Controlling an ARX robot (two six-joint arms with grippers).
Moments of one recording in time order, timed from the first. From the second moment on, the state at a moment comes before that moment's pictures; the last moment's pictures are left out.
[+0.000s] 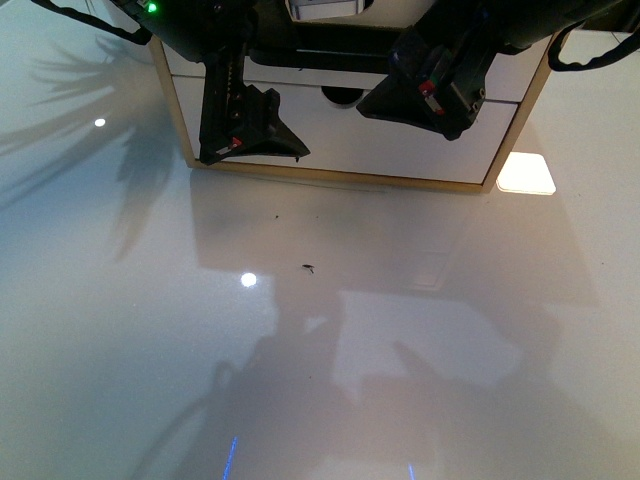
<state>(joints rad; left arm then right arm) -0.32 2.07 1.46 -0.37 0.49 1.20 0.35 1.90 1.30 -0.20 -0.39 -0.76</state>
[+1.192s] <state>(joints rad) -0.32 2.08 1.45 -0.36 0.47 1.26 0.30 1.95 1.33 -0.31 -0.39 -0.92</state>
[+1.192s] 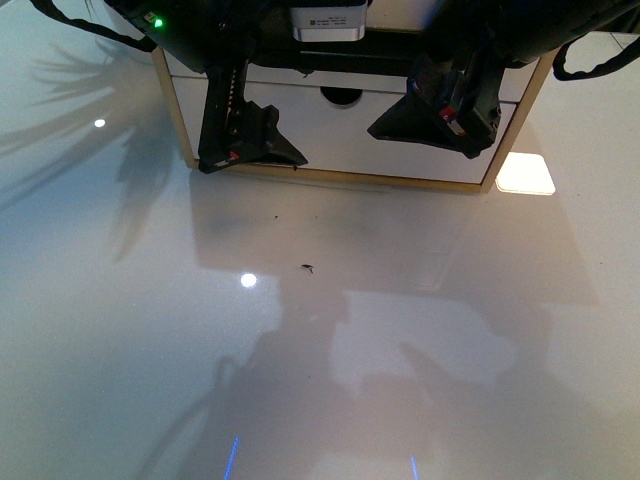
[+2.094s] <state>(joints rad) -0.32 1.94 1.28 -0.46 0.55 1.29 0.34 1.81 1.19 -0.49 -0.47 -1.06</state>
